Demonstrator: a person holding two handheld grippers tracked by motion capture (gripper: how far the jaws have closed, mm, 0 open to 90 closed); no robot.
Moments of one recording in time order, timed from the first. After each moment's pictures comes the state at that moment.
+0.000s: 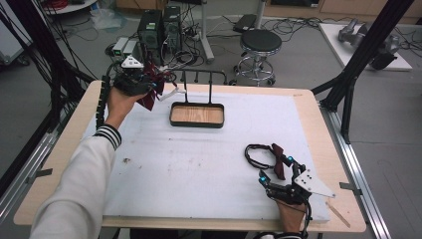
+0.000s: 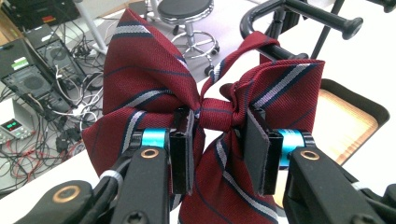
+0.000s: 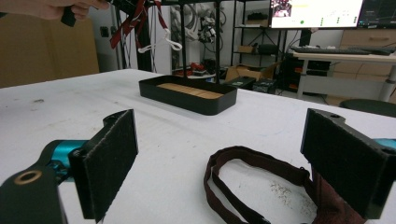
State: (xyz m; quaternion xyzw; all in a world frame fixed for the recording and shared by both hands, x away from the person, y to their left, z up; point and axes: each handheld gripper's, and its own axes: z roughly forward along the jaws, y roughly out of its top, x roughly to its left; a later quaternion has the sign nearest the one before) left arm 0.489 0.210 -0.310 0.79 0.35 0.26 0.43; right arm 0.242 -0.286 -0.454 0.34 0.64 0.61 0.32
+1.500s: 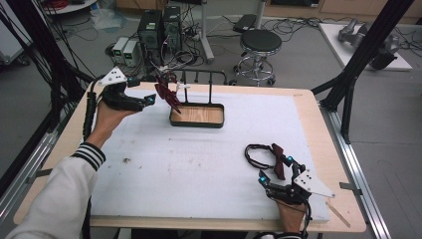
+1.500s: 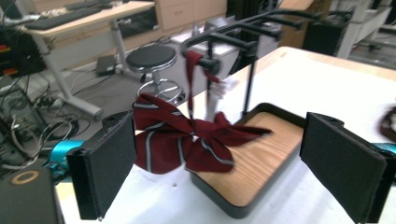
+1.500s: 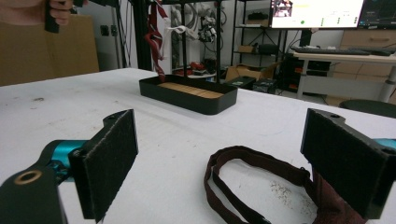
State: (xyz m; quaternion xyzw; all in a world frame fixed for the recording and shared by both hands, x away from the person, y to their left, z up) left arm 0.436 0.237 -0.324 0.74 0.28 0.25 0.56; right arm 0.243 -0.286 -0.454 0.33 0.64 0.61 0.32
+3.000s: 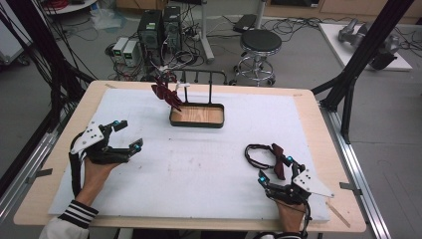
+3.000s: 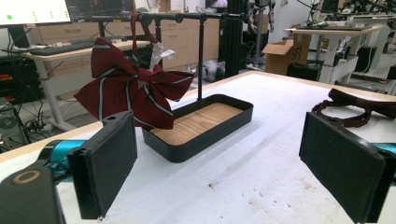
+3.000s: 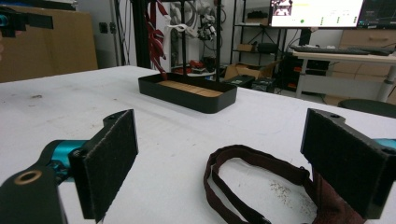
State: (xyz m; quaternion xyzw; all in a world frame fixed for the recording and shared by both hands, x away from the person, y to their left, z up) left arm 0.321 0.264 -0.400 0.68 0.27 0.27 0.63; right arm 0.242 -0.285 -0.454 0.33 0.65 0.61 0.32
